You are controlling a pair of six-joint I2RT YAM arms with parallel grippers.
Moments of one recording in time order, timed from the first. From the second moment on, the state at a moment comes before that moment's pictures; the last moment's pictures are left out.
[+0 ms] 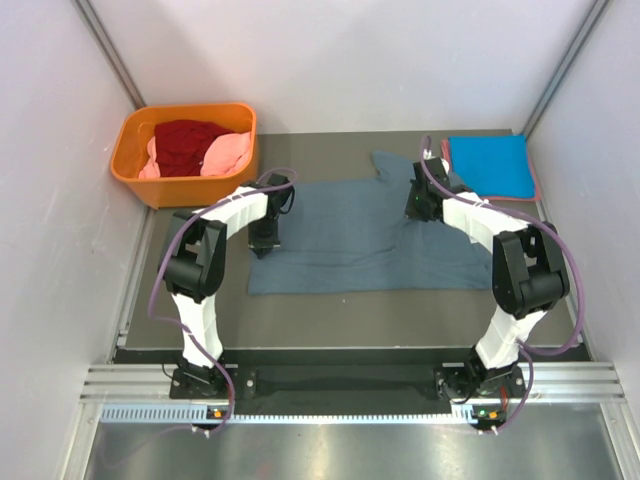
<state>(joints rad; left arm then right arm) -0.36 1.97 1.40 -0.92 -0.31 -0.44 0.31 1.76 1.21 -0.34 0.14 0.47</state>
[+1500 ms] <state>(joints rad) -0.39 1.92 1.65 -0.79 0.11 -0.39 0.03 1.83 1.39 -0.41 -0.22 0.22</state>
